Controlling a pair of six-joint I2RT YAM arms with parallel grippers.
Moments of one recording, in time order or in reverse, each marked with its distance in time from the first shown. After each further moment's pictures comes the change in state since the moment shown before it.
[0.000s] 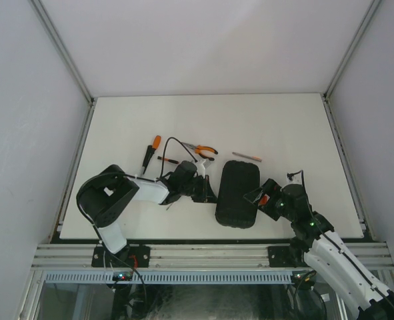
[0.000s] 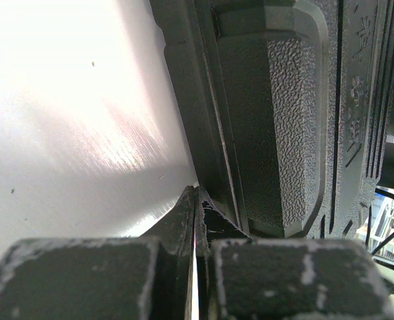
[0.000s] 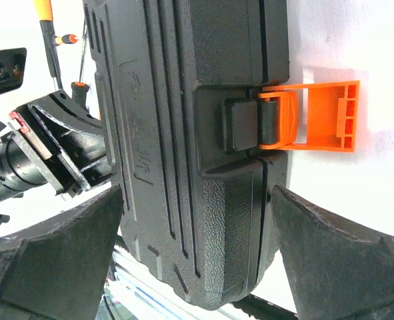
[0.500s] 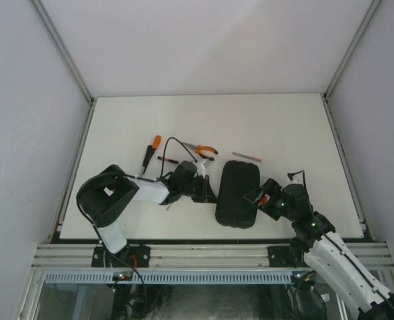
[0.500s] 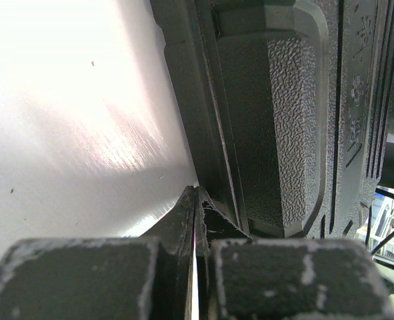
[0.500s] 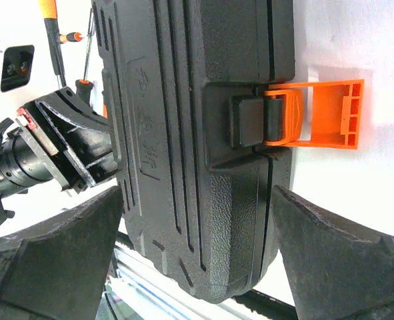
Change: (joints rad) left arm -0.001 0.000 0.000 0.000 0.000 0.000; right arm 0.000 -0.019 0.017 -0.031 -0.004 -0.005
